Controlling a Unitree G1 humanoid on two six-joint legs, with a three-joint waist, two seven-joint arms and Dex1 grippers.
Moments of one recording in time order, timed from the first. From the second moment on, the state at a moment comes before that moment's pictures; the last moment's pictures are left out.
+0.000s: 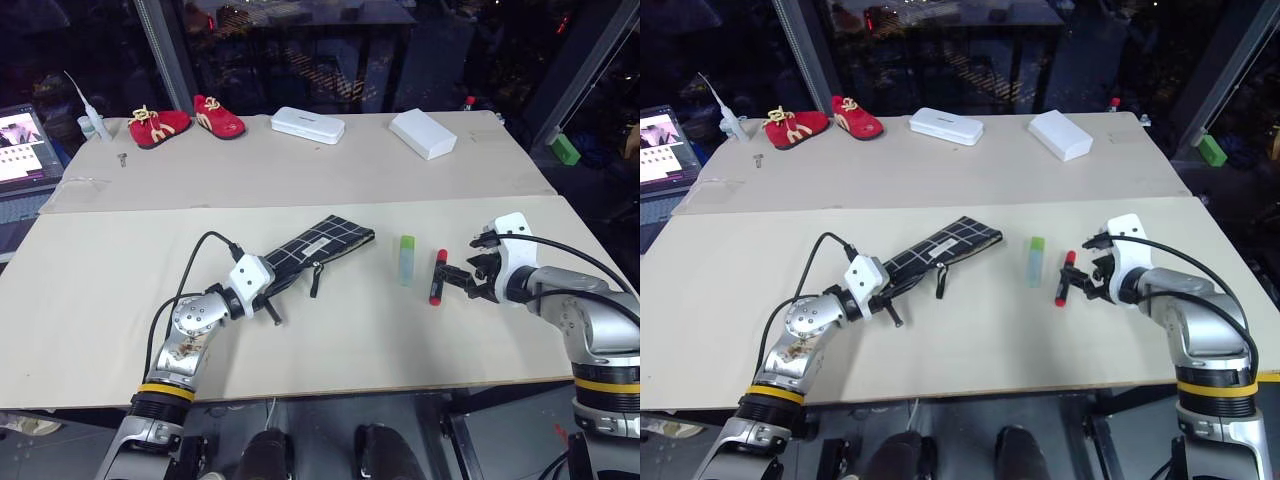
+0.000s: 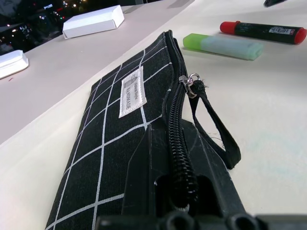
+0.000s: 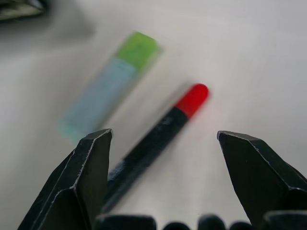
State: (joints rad) left arm -0.33 0.38 -0.09 0.20 -0.12 -0.14 -0.77; right arm -0.41 -0.67 -0.13 -0.19 0.30 1.09 0.49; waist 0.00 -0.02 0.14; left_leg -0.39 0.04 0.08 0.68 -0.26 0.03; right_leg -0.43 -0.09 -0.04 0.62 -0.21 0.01
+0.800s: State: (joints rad) left arm -0.30 0.37 -0.08 0.14 -0.16 -0.13 -0.76; right arm -0.49 -0.54 -0.12 0.05 0.23 1.02 0.34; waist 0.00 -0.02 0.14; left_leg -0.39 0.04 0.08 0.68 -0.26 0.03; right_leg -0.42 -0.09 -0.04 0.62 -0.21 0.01
